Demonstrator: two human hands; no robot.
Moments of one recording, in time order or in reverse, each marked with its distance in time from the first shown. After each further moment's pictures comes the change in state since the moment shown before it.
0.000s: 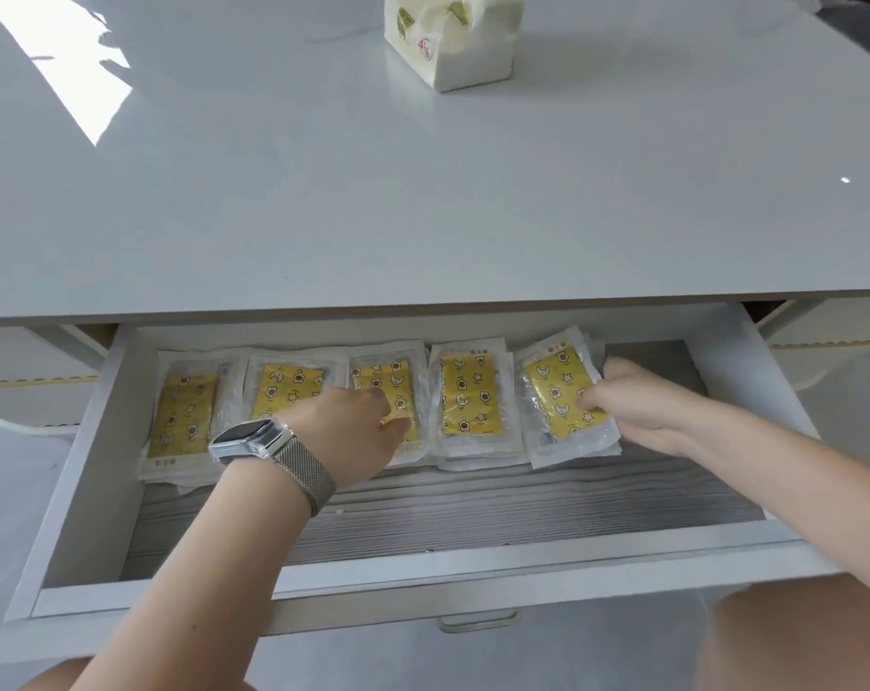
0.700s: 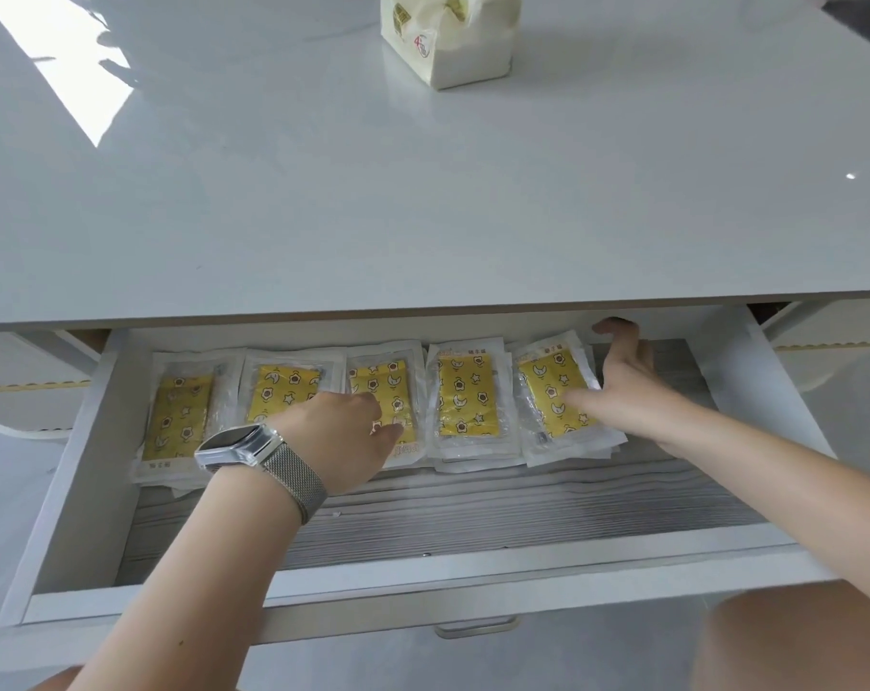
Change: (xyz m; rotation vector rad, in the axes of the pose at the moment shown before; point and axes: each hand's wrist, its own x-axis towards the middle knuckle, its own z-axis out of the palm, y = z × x) left_hand 0.003 -0.002 0.001 -0.001 -0.002 -0.019; right_hand -0.014 -0.007 0.003 -0.424 0.278 -0.261
